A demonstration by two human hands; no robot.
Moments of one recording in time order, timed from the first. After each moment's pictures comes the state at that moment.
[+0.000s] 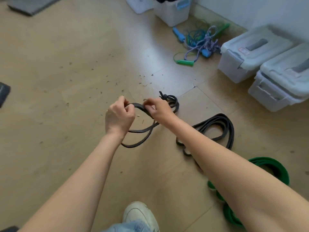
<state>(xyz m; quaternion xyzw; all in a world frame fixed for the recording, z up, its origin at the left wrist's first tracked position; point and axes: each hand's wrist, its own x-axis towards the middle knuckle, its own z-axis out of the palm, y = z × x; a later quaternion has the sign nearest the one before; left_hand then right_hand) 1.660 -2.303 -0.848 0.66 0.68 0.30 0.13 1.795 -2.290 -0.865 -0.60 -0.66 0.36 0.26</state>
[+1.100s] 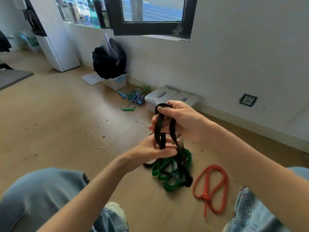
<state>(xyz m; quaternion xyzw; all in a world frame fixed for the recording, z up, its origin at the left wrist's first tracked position) 1.768 -2.574 -0.644 0.72 0.19 0.09 0.66 1.902 -2.622 -0.573 -0.49 -0.38 0.57 0.53</state>
